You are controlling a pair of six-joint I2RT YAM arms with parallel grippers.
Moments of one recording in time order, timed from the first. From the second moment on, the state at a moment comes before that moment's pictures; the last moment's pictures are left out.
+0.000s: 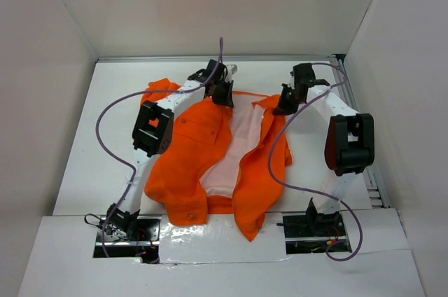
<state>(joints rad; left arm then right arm) -0.49 2.49 2.16 -0.53 0.27 -0.27 0.07 1.81 1.35 -0.59 -0.26 0.44</state>
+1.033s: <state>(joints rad) -0.35 1.92 1.56 -0.27 0.77 -0.31 0.32 1.81 1.50 -0.53 -0.83 0.01</state>
